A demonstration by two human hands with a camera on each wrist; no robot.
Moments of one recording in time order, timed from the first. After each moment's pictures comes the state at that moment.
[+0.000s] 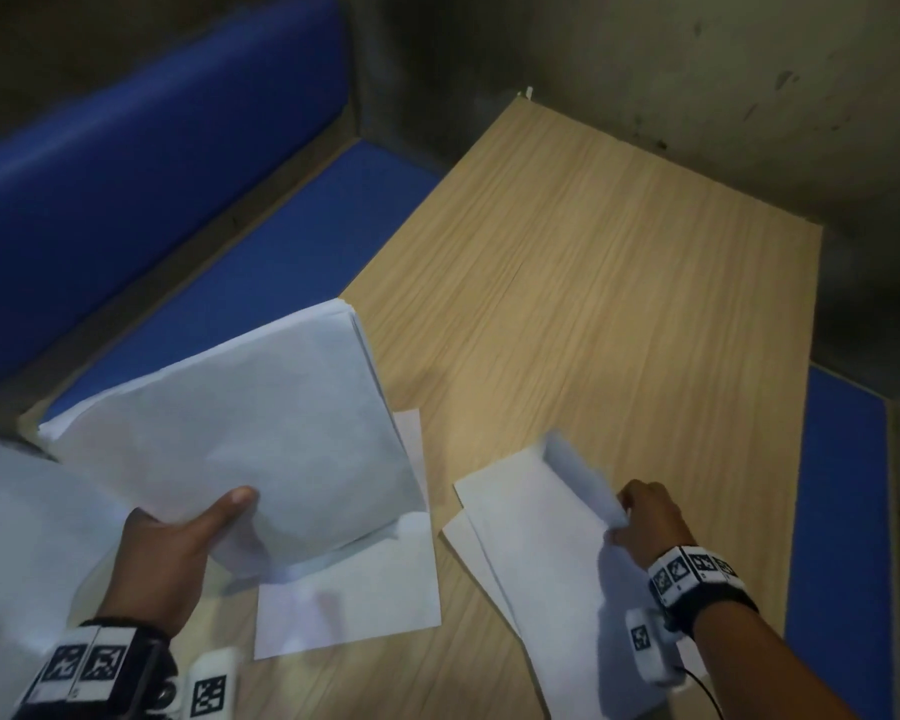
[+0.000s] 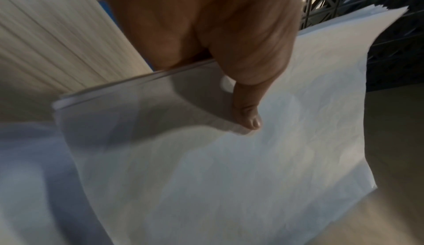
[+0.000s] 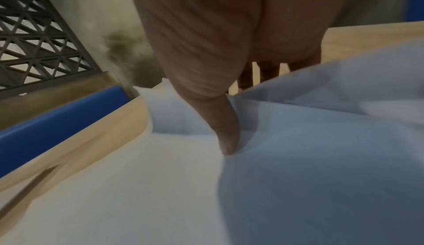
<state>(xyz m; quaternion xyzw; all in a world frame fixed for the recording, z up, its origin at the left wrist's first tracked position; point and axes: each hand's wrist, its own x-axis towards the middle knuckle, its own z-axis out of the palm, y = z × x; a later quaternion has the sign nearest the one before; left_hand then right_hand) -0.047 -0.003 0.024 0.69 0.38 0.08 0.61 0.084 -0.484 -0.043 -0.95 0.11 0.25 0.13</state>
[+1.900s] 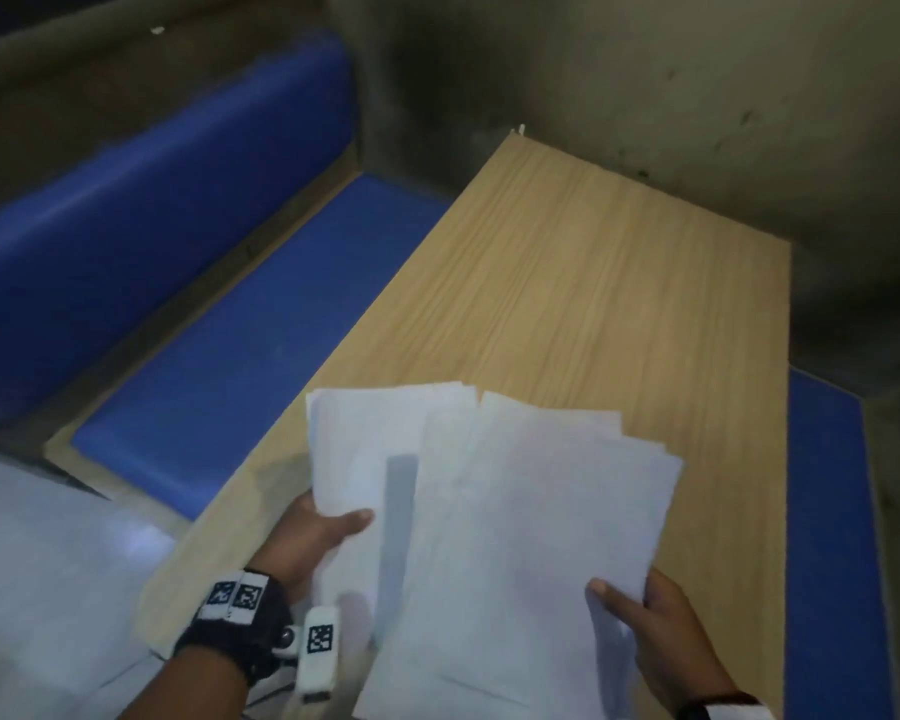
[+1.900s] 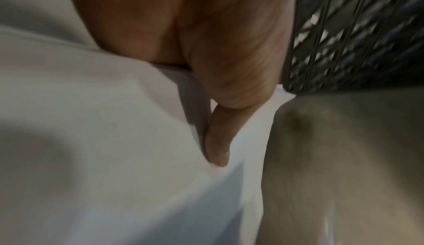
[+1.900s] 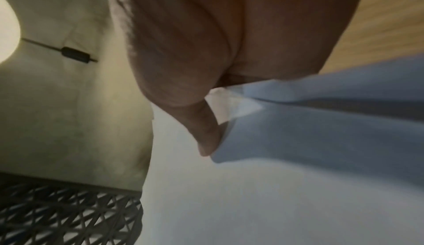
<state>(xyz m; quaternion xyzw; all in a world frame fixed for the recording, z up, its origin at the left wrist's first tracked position) -0.033 -0.028 0.011 0.60 0.29 -0.19 0.72 -0.060 -0.402 0.031 -0.73 0.17 0.13 0.65</state>
